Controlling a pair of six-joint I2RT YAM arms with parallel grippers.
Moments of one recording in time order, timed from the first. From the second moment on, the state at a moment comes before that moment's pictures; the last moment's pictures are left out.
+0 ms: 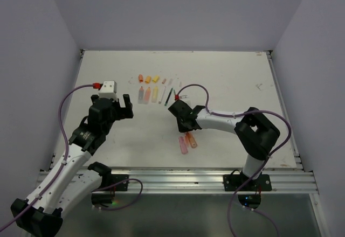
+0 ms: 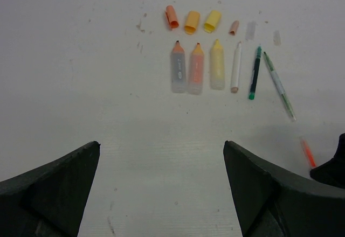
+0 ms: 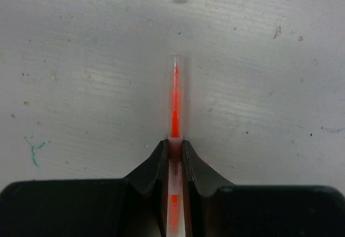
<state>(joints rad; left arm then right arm) -0.41 0.75 0.70 -0.40 -0.33 -0.25 0.88 1.78 1.08 -0.45 0.30 0.62</state>
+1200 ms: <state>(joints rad) -0.78 1.07 0.49 0.32 0.16 -0.64 0.88 1.20 0.83 -0.08 0.35 0.72</state>
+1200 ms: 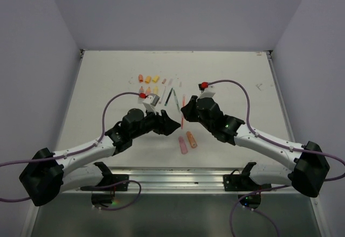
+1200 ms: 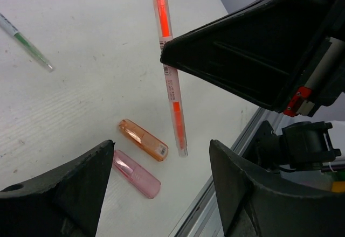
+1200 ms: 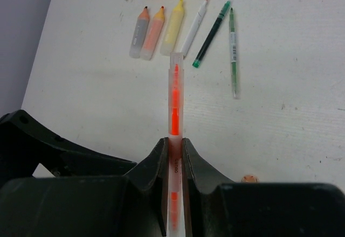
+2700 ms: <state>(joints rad) -0.87 1.30 0.59 0.36 0.05 -0.60 0.79 1.19 0.85 -0.03 0.35 0.78</state>
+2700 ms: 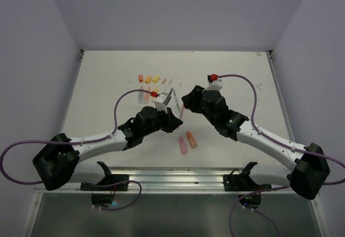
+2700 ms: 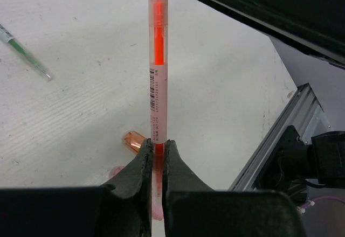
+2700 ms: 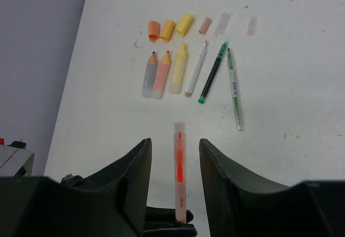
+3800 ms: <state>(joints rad) -0.87 1.26 0.52 0.47 0.05 -0.63 0.75 1.31 0.94 -0.08 0.24 0.75</state>
